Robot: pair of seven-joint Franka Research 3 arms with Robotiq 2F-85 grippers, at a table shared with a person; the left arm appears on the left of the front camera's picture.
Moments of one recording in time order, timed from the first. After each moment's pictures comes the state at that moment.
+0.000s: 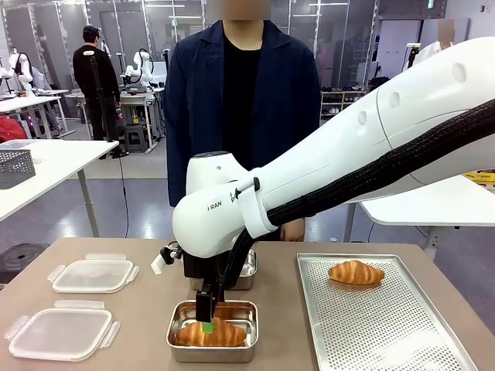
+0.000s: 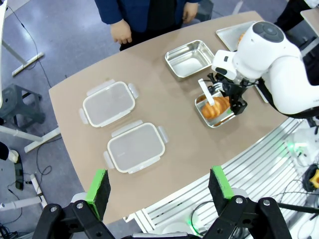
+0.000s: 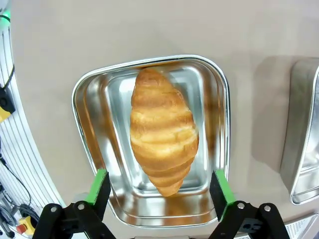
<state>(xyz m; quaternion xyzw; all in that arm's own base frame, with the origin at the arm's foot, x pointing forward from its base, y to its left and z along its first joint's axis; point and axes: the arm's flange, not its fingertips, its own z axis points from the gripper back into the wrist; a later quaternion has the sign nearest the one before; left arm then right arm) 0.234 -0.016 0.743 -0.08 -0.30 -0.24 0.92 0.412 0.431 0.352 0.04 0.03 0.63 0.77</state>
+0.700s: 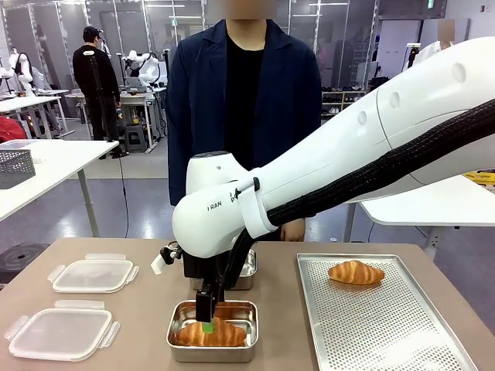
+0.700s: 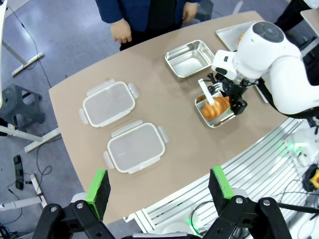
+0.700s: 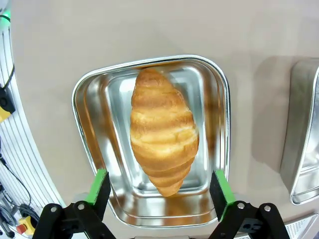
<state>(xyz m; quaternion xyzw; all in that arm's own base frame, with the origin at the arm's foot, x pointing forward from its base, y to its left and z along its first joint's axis) 0.234 -0.016 0.743 -0.08 -0.30 -0.24 0.92 0.412 0.431 0.352 0.04 0.03 0.63 0.77</state>
